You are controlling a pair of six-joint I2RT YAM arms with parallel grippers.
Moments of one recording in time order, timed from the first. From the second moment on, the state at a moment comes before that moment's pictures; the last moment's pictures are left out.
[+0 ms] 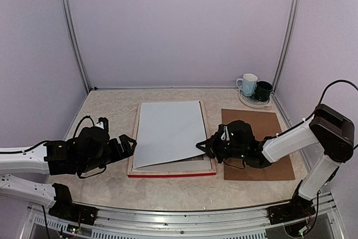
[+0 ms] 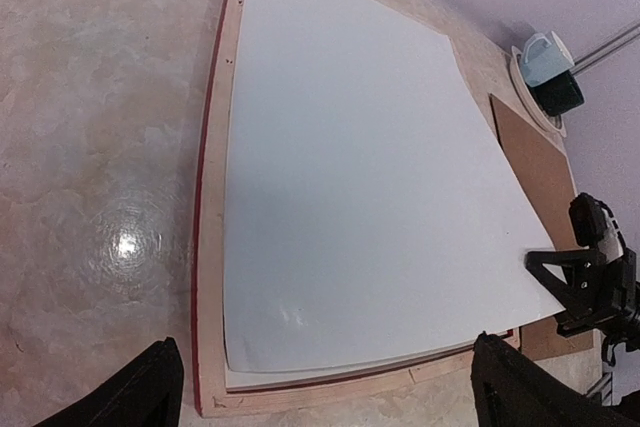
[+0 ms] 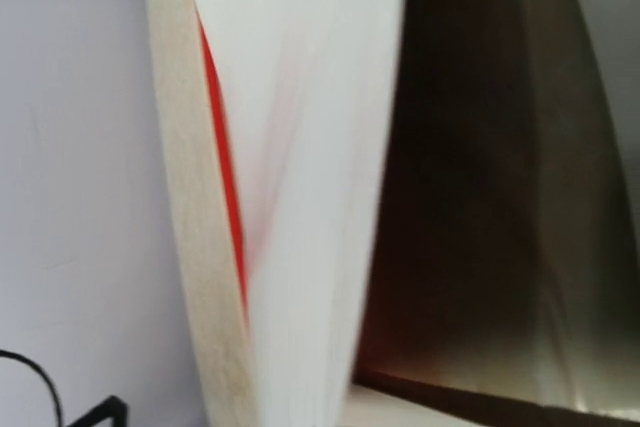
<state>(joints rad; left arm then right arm) -1.02 0.93 0.54 -0.28 -0.49 -1.02 0.84 1.66 0.60 0.65 -0.15 1.40</state>
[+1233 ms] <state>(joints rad) -1.02 0.92 0.54 -0.28 -0.49 -1.03 0.87 1.65 0.67 0.47 -0.09 1.27</state>
